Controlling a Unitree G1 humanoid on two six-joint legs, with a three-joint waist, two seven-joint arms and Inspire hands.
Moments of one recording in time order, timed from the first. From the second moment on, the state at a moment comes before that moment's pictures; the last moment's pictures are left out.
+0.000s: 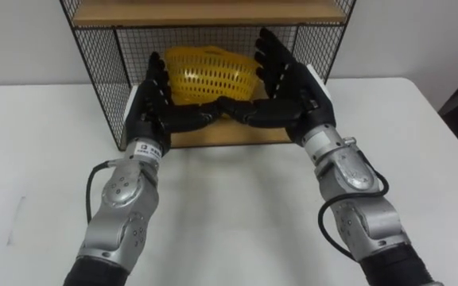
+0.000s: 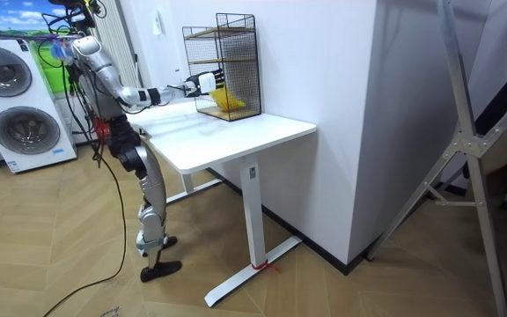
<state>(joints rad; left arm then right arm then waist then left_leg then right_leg) -0.27 0.09 -0.16 0.30 -0.42 -0.09 0.11 -0.30 -0.17 0.19 0.28 0.39 -0.11 0.12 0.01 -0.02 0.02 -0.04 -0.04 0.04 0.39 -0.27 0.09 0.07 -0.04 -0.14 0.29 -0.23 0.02</state>
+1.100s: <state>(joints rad) -0.14 0.14 -0.16 0.32 -0.40 0.04 0.06 -0.13 -0.18 0.21 0.29 0.33 0.01 0.17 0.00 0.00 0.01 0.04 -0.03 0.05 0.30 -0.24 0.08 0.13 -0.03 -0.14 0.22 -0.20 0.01</state>
